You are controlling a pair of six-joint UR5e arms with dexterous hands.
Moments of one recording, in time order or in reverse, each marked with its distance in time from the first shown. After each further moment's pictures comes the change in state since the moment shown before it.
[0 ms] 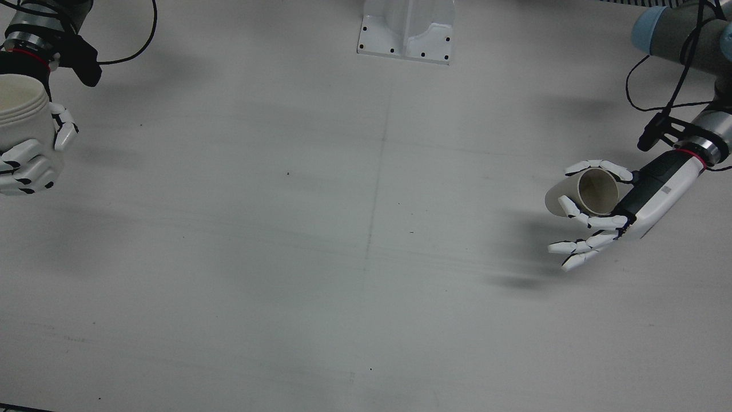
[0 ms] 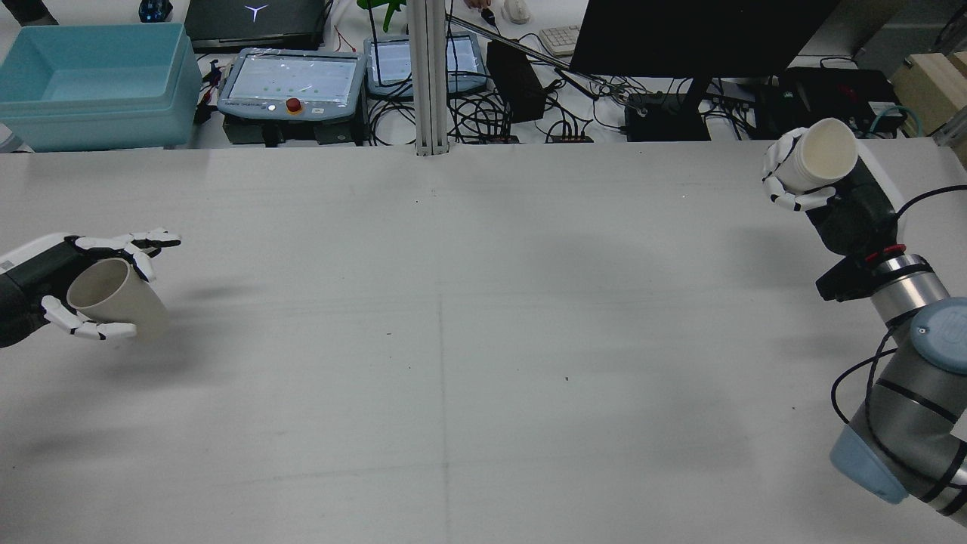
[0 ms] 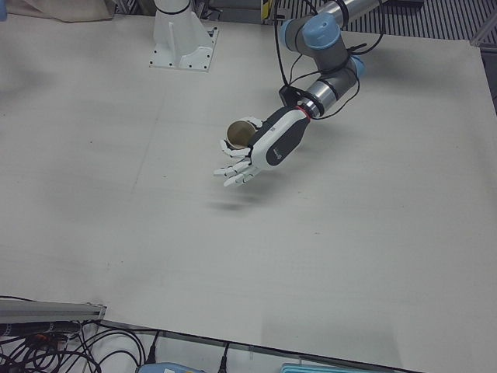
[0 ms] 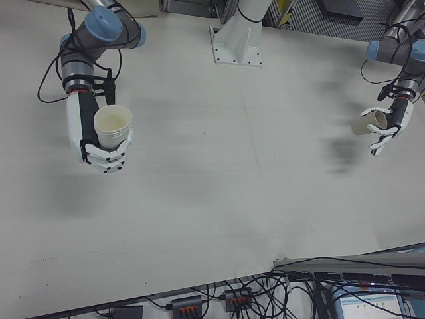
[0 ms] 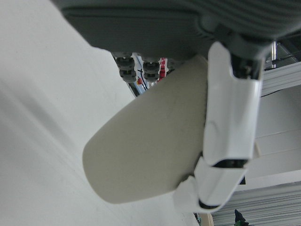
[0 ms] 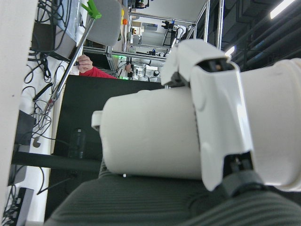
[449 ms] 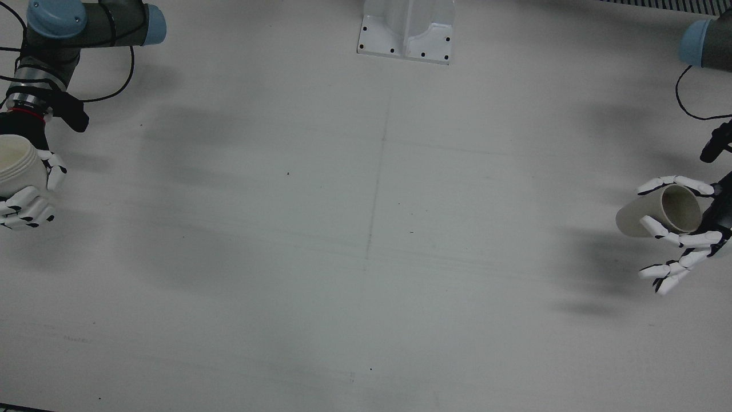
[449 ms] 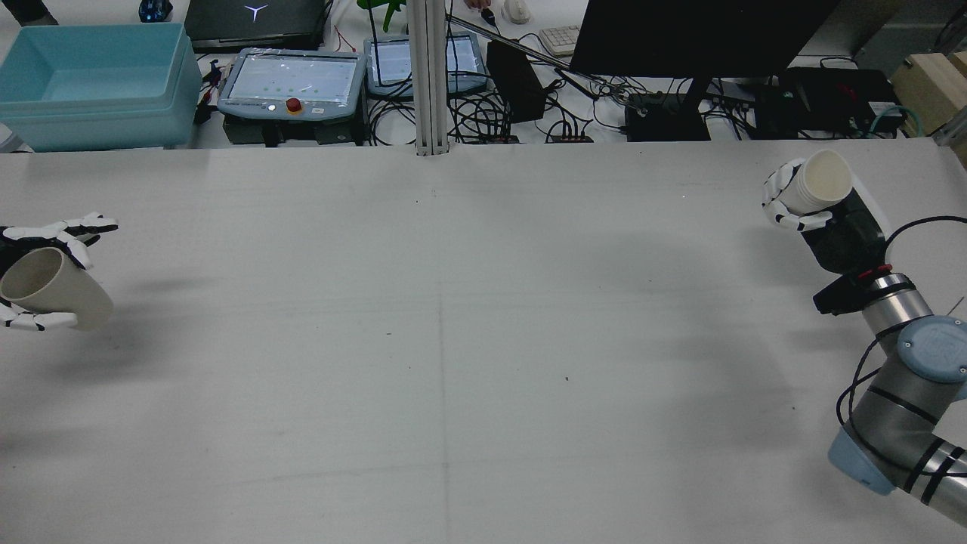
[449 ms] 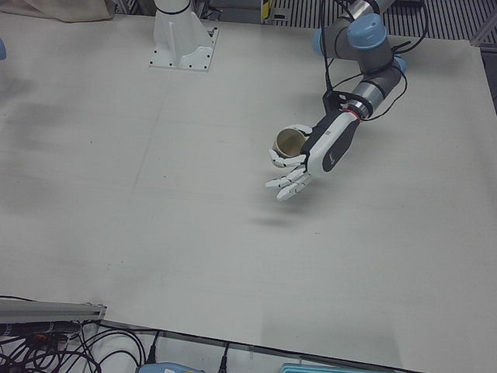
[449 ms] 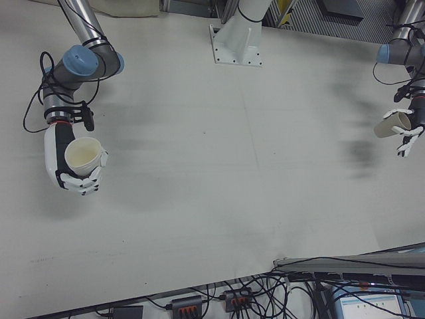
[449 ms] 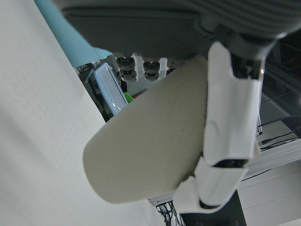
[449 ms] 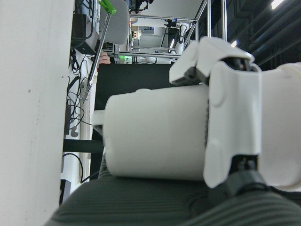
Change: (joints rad) left arm -0.114 0.091 0.074 -0.146 -0.031 0.018; right arm -0.012 0.095 -0.493 0.354 -0.002 0.118
